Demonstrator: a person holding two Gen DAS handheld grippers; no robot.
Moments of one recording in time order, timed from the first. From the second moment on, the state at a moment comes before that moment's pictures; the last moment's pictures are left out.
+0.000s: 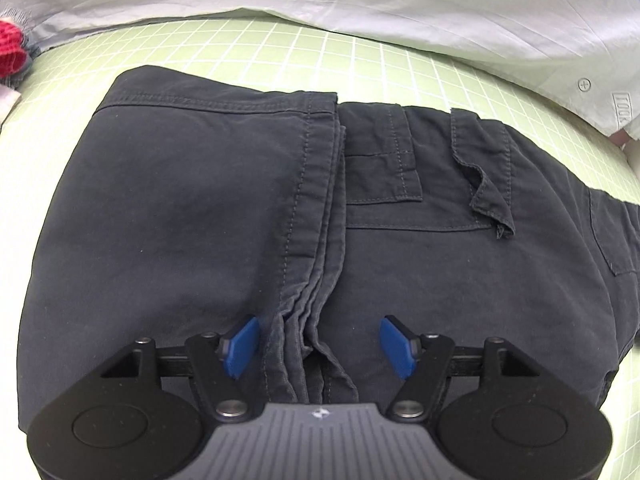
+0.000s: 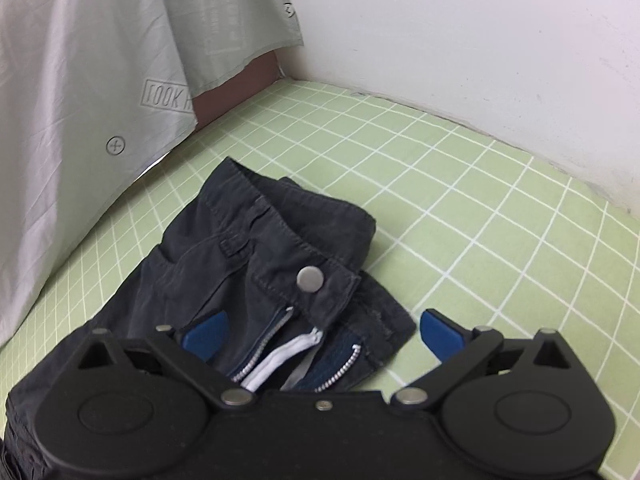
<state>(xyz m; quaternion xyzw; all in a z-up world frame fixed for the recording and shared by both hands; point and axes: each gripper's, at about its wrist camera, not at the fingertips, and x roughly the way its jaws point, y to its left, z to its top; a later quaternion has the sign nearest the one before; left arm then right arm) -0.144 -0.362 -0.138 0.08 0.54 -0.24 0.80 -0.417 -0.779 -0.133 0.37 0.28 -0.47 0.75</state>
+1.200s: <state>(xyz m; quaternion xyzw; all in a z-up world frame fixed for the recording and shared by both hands) -0.134 -0.315 -0.094 0.04 0.49 -0.21 0.85 -0.337 -0.693 -0.030 0.08 0.27 -0.37 0.88</state>
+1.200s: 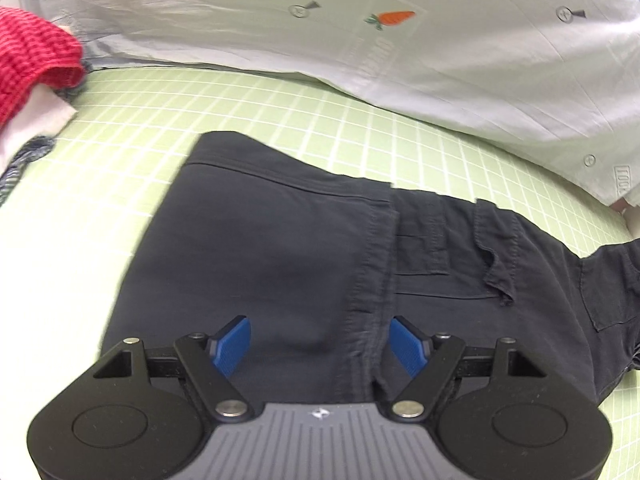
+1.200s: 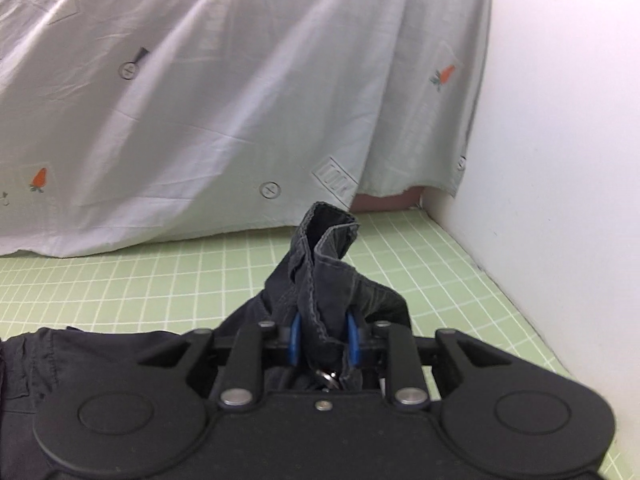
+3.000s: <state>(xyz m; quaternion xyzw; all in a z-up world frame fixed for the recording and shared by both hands) -0.015 -0.217 -0.157 0.08 0.54 -0.20 0.81 -0.193 -0.501 -0.140 0.08 0.38 -0.34 0.86</state>
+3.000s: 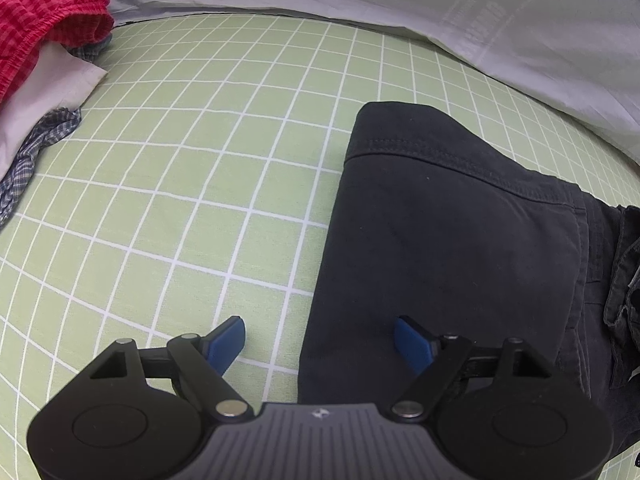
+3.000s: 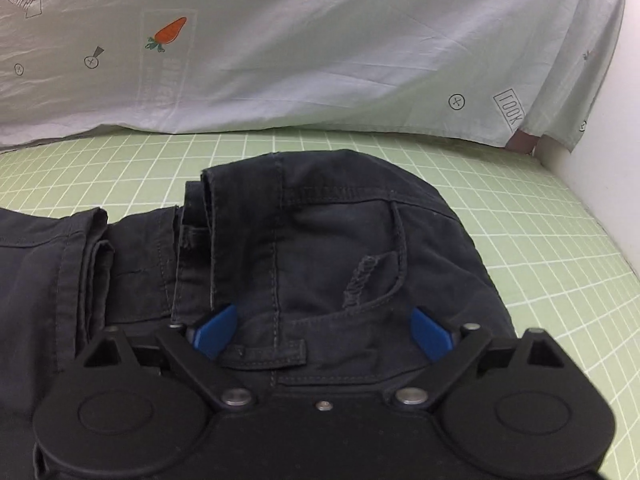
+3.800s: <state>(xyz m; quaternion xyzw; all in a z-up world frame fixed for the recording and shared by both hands) -0.046 -0.231 -0.155 0.10 0.51 -0.24 0.82 -0.289 -0.455 -0.104 0.11 0.43 -0.41 0.80</state>
